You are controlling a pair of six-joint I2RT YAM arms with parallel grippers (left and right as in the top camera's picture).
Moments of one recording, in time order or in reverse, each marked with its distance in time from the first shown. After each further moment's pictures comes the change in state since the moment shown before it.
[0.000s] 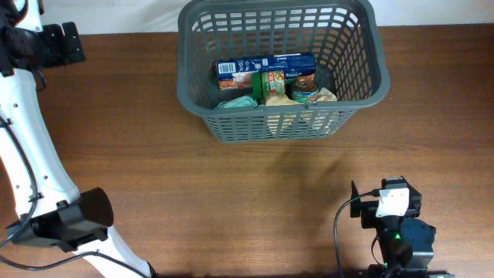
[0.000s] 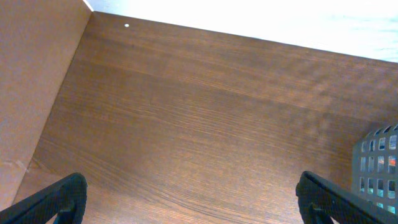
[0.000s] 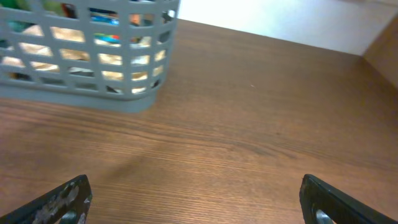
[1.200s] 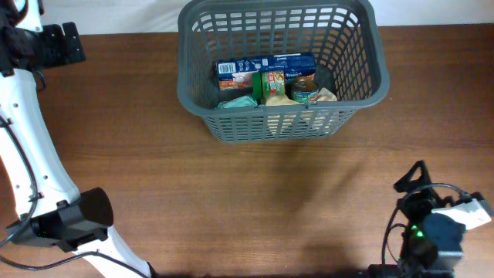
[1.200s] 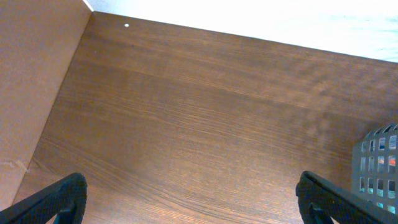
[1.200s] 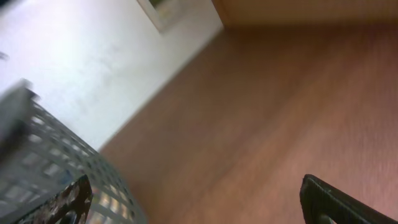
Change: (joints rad) left arm 0.000 0.000 0.000 0.000 0.000 0.000; right arm 0.000 0.207 0.315 -0.117 0.464 0.921
